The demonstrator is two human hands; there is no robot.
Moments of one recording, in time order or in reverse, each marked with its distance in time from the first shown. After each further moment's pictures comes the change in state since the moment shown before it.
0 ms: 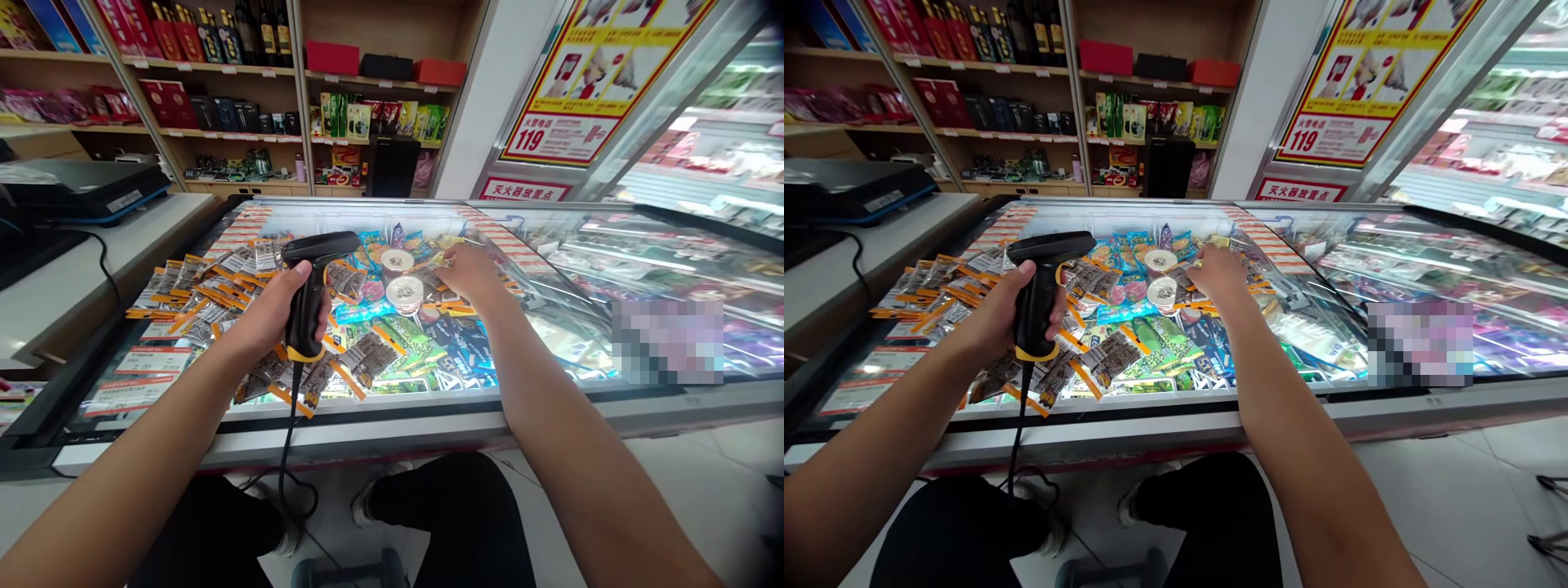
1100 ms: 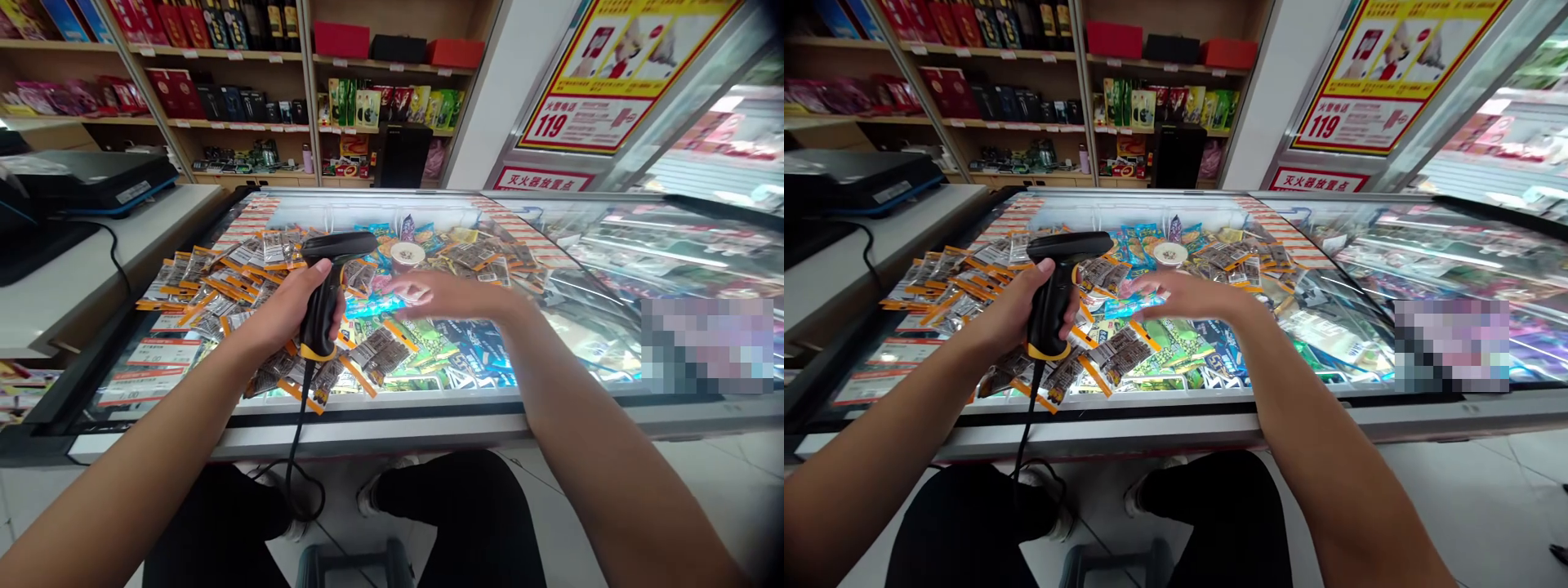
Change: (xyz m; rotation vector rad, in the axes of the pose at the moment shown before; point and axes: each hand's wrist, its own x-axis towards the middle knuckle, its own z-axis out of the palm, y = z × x) left_hand 0.001 0.000 0.005 0.001 -0.008 -0.060; right_hand -0.045 -0.036 -0.025 0.370 -0.619 -0.655
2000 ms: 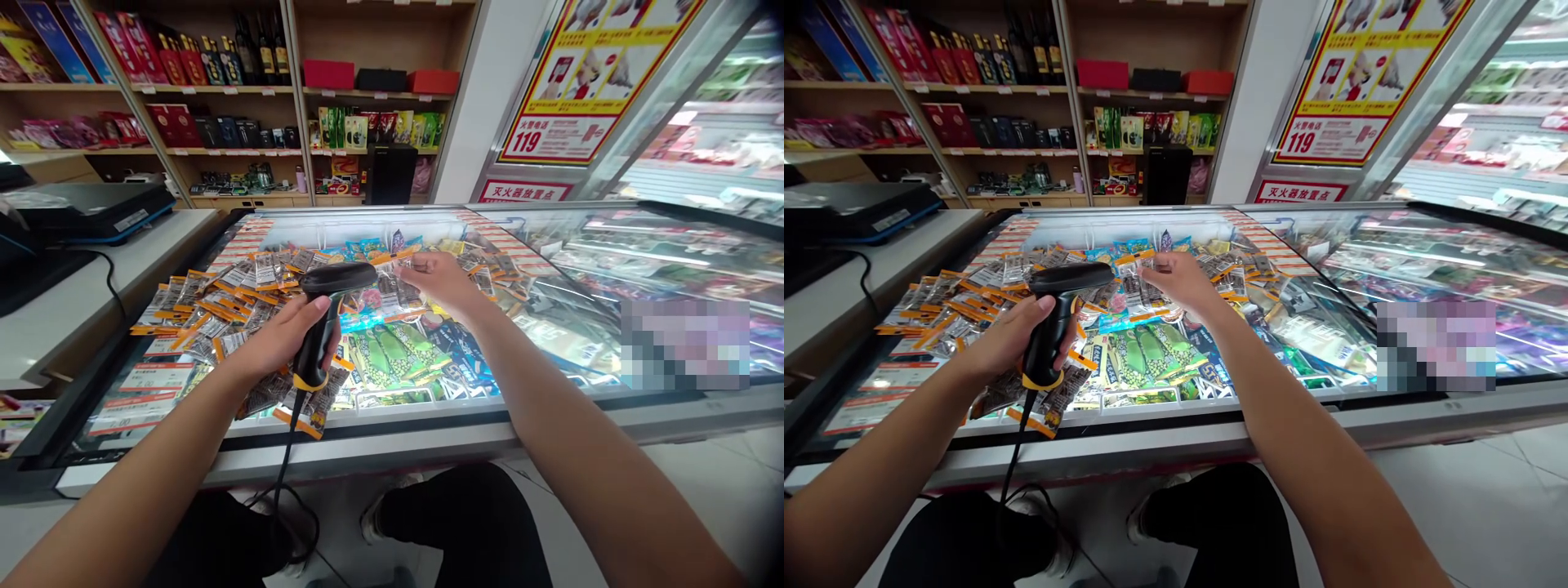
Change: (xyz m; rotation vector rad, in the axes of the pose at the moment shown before) left_hand -0.008 0.000 0.003 0.178 -0.124 -0.016; right_hand 0.016 0.006 0.003 0.383 0.556 0.121
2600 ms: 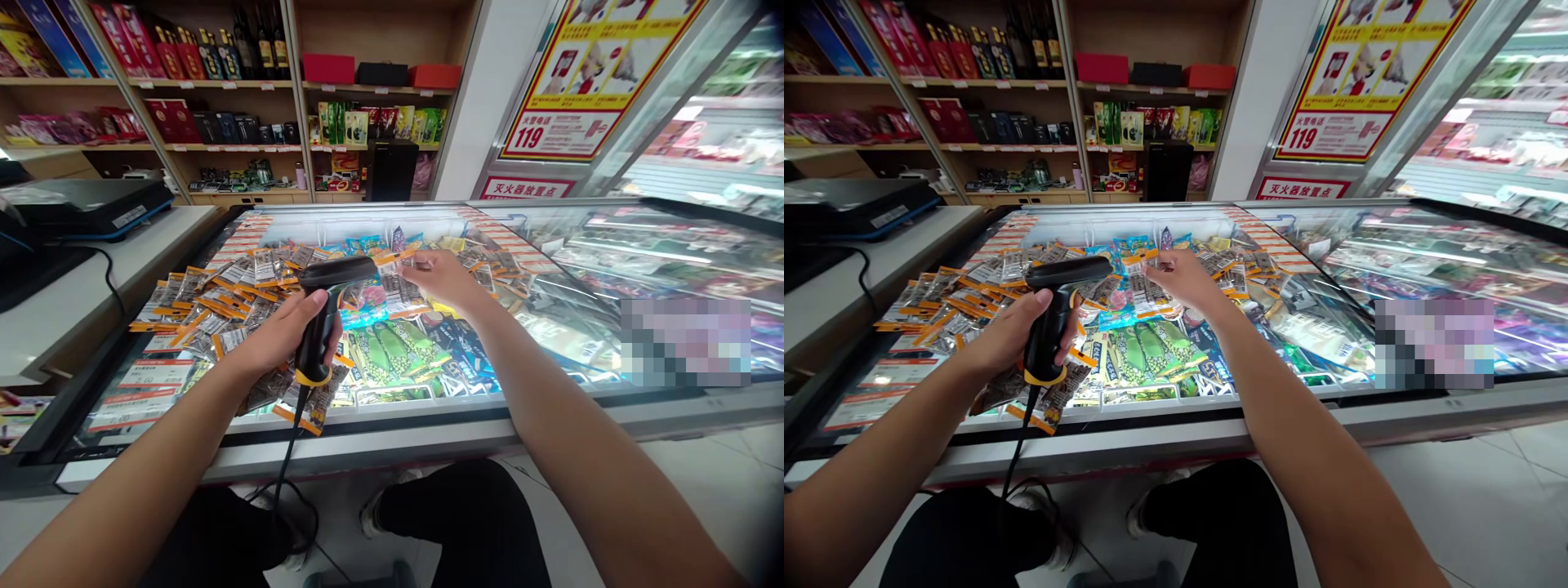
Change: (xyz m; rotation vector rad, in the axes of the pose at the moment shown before) left_hand 0.002 -0.002 0.000 -0.050 0.004 0.017; right_hand 0.001 -0.003 -0.006 -0.221 -0.002 0.006
